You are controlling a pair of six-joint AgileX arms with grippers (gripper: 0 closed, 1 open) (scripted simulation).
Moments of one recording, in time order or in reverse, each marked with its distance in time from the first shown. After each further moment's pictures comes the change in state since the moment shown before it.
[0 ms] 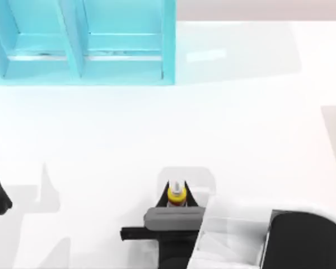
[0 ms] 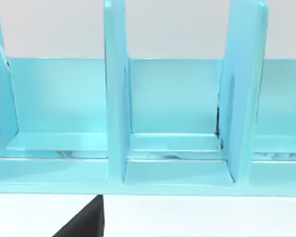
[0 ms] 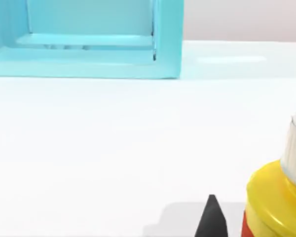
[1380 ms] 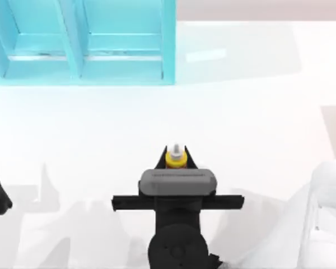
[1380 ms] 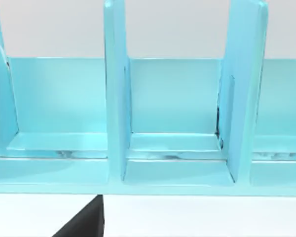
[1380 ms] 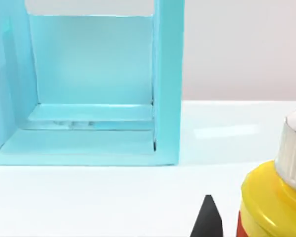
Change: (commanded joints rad) left arm 0.000 0.000 0.000 0.000 0.000 0.000; right arm 0.003 -0.403 -0.084 -0.323 -0.002 0.012
